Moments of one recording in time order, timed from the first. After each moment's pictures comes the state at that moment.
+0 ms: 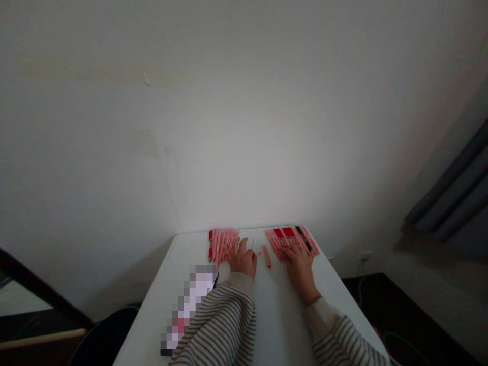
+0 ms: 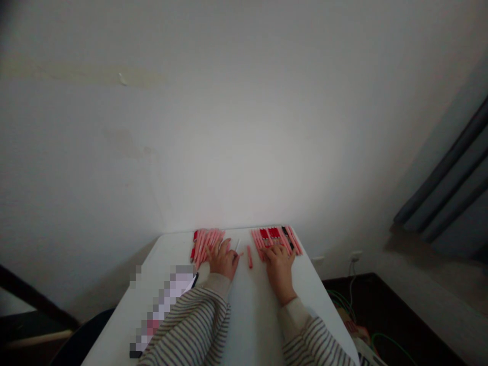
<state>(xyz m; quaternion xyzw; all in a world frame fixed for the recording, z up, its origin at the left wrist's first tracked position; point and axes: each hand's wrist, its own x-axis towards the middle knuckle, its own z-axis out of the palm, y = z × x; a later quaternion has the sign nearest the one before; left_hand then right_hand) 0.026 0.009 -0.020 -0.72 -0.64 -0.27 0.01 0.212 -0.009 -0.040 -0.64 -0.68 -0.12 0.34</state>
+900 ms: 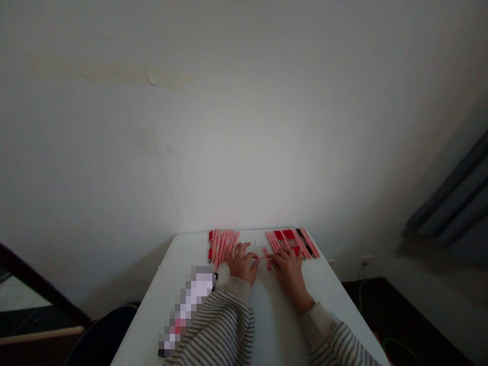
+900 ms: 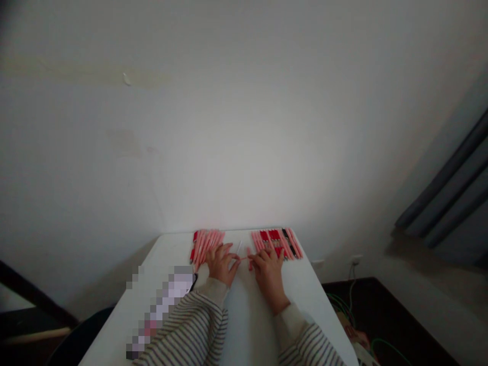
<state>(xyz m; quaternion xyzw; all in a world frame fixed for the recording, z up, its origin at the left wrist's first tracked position) 0.024 0.007 -0.036 -0.72 -0.58 -0.39 0.02 0.187 -0.019 -0.026 -0.59 -0.73 -0.08 0.33</state>
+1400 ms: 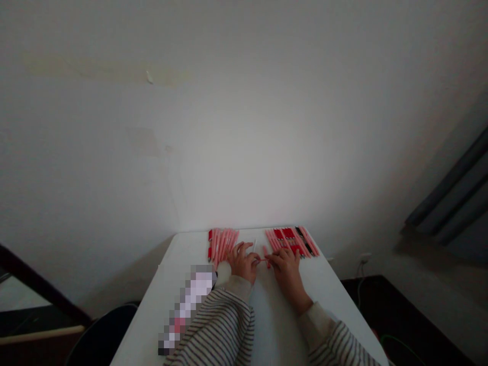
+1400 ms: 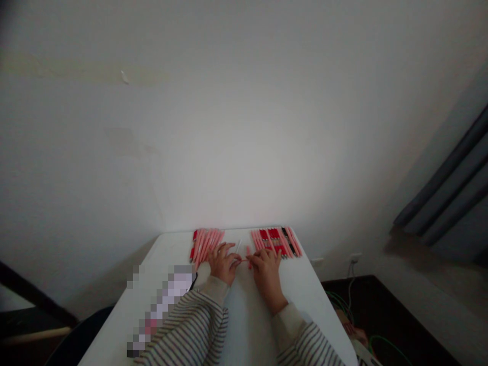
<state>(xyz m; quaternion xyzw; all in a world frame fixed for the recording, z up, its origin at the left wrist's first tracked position) 0.026 0.005 -0.035 -0.72 -0.58 -0.38 -0.02 0.182 -0.020 -0.031 -0.59 -0.72 -0.03 0.36</state>
